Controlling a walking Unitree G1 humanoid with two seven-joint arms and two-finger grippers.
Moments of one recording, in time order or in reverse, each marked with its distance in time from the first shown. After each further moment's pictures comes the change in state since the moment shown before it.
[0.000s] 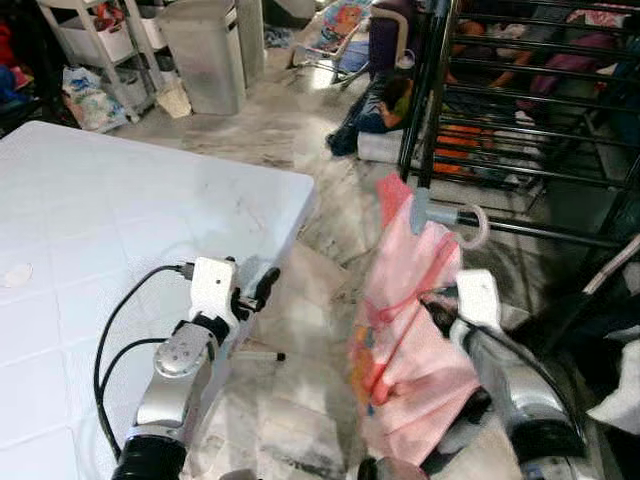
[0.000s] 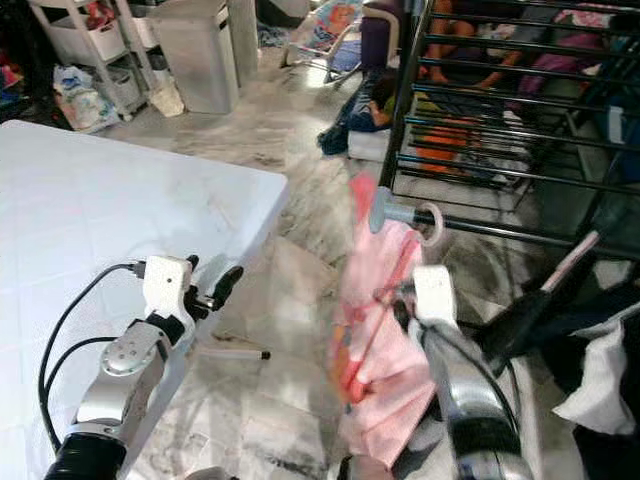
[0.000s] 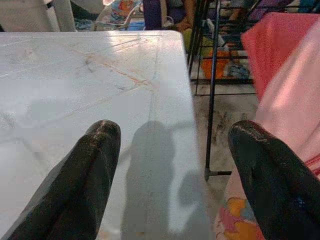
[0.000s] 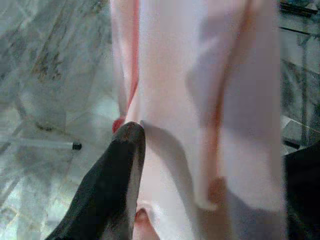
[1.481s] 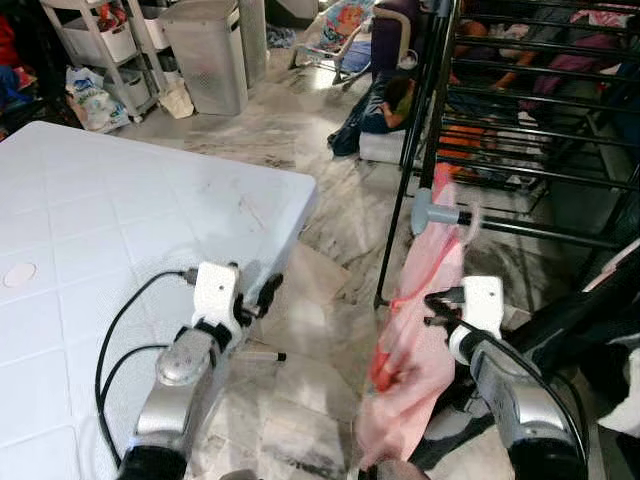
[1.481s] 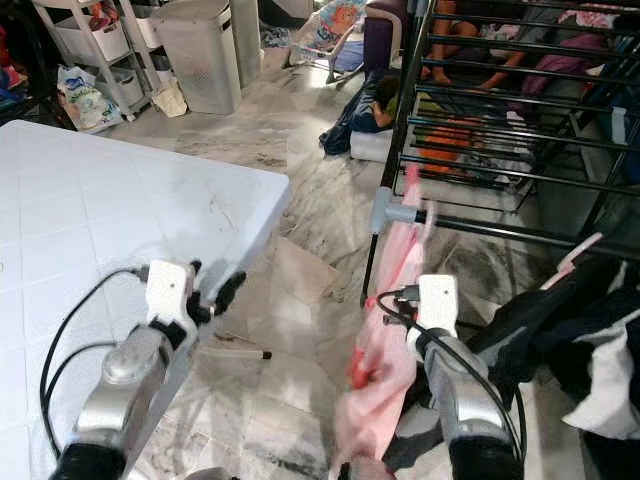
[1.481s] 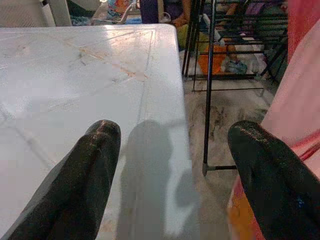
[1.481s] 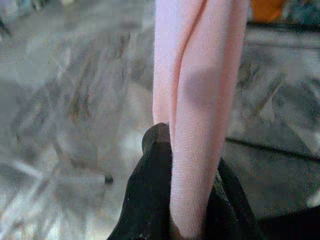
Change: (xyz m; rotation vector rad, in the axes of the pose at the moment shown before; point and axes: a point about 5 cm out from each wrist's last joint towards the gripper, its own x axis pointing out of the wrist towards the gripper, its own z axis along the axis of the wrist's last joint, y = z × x) left arm -0.009 -0.005 -0.005 0.010 0.013 -0.011; right arm -0.012 0.014 0.012 0.151 -0.162 0.065
